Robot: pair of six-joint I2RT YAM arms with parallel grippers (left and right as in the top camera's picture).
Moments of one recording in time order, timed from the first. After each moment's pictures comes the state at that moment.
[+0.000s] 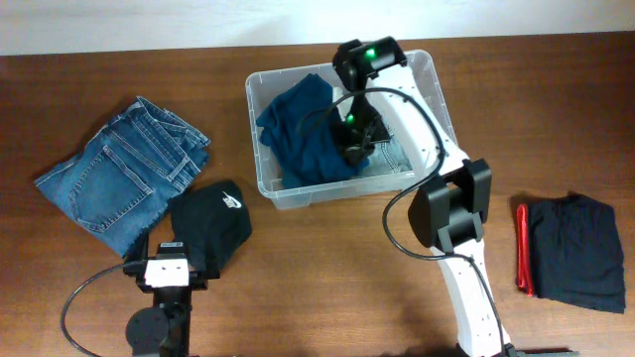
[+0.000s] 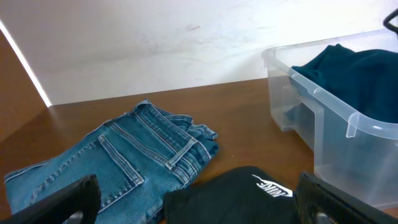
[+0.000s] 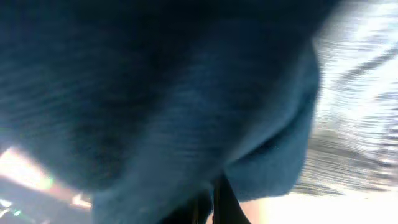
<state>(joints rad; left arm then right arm) 0.05 0.01 0.02 -0.08 0.00 0.14 0.38 2.50 2.49 -1.69 -0.27 0.11</state>
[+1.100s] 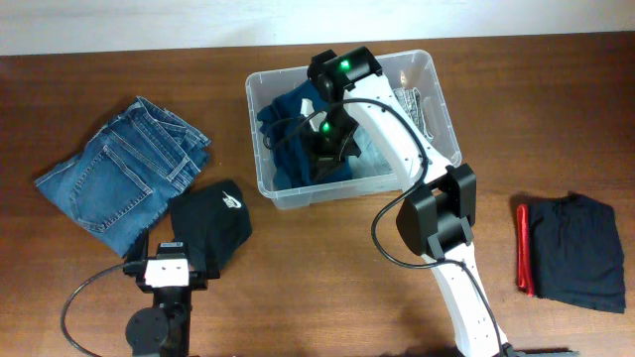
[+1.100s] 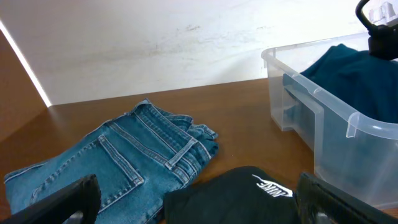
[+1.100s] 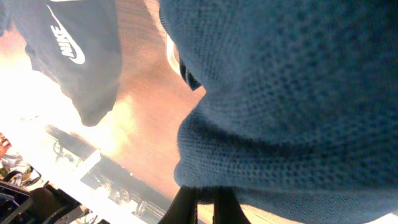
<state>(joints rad) 0.05 0.01 0.02 -0.08 0.00 0.14 0.46 2.50 2.49 -1.69 -0.50 0.12</state>
